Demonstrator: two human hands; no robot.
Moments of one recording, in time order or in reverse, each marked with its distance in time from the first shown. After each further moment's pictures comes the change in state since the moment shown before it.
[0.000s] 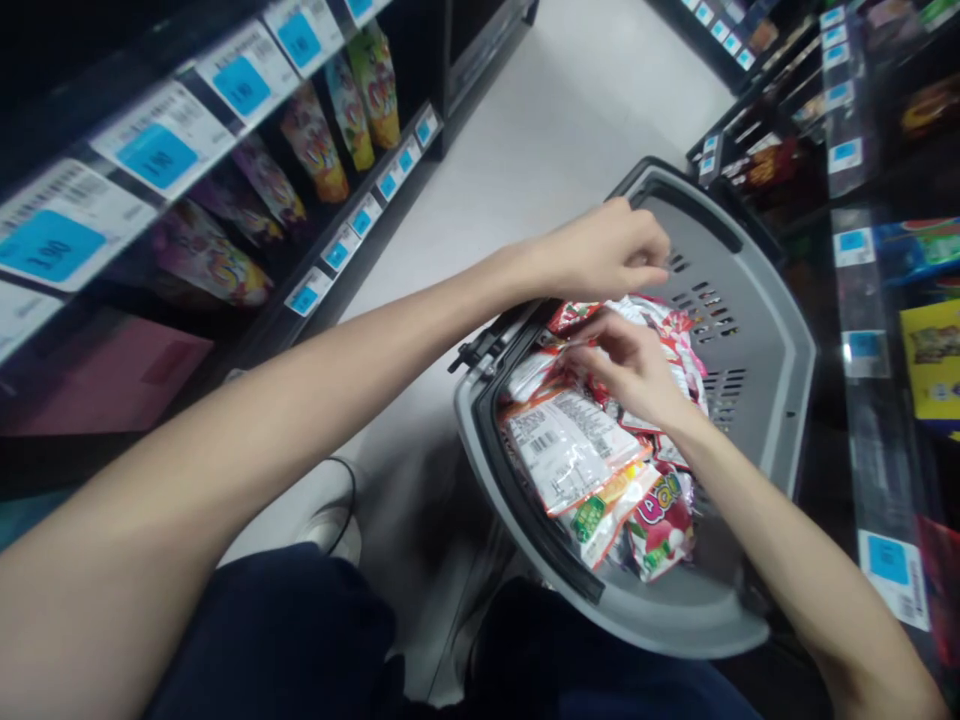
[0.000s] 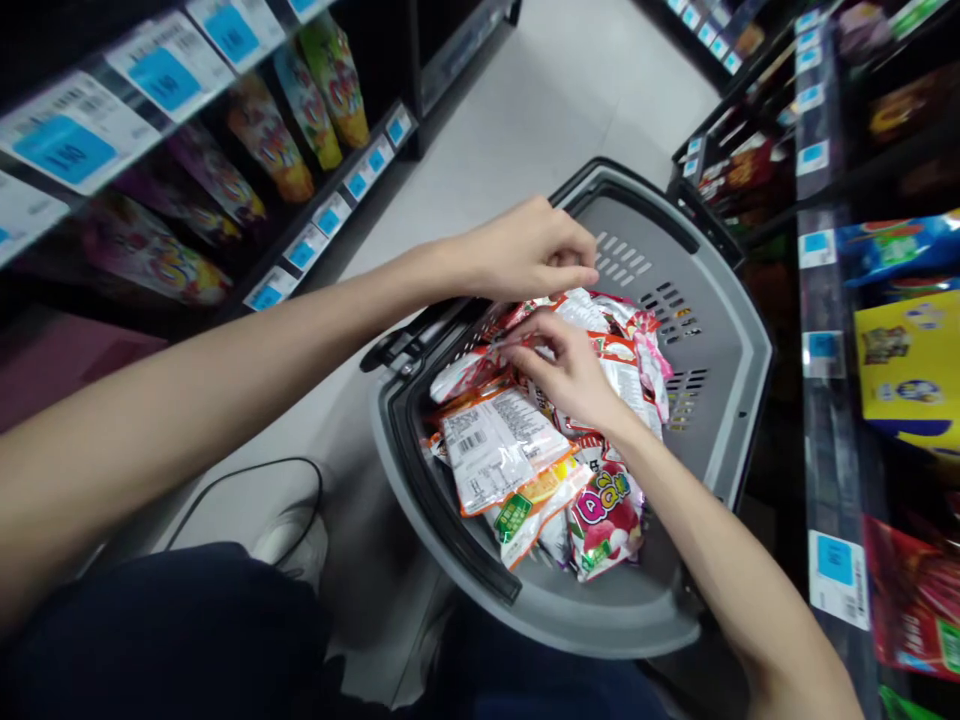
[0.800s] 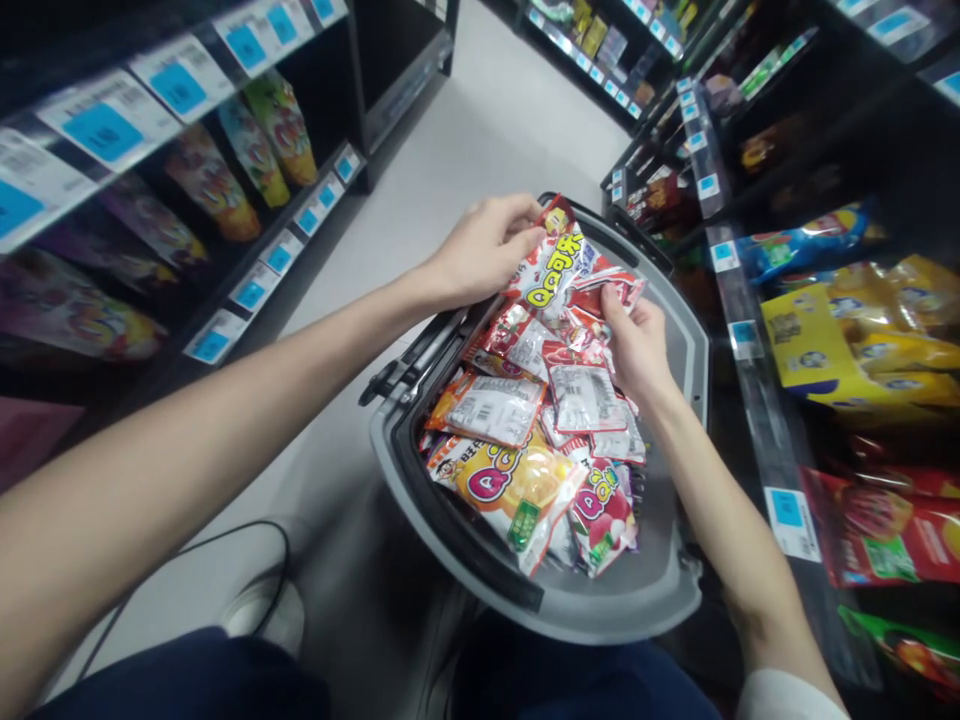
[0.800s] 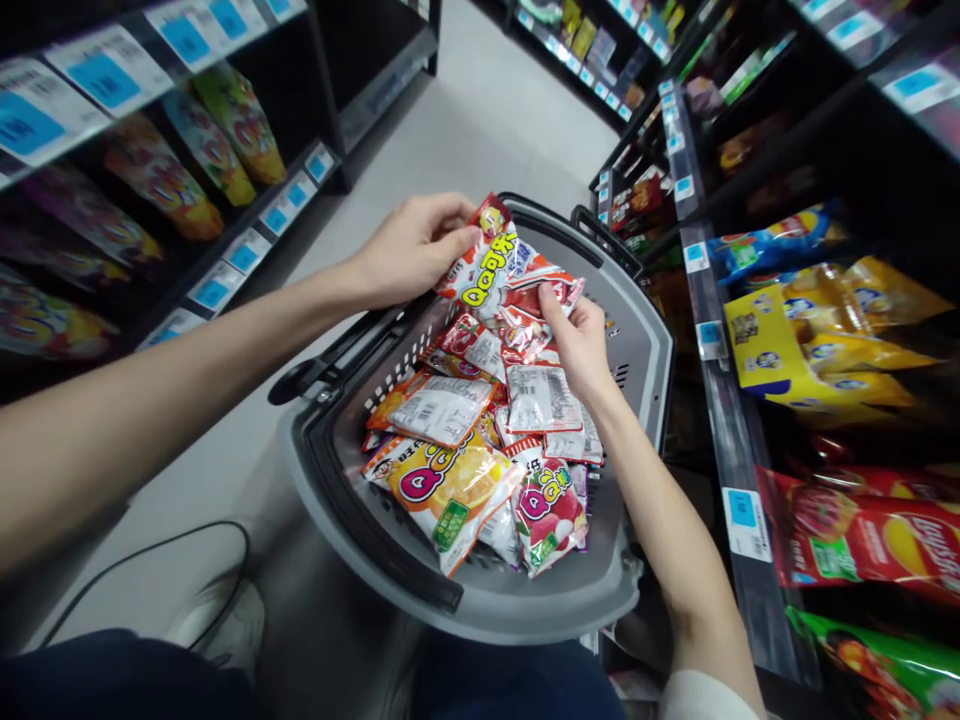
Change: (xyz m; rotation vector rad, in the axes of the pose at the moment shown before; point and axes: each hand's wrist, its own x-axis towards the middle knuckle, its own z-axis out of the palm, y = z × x) left_hand 0.003 -0.035 0.011 -0.376 0.390 -0.129; right_hand -0.003 0.010 -0.059 0.317 0.521 0.076
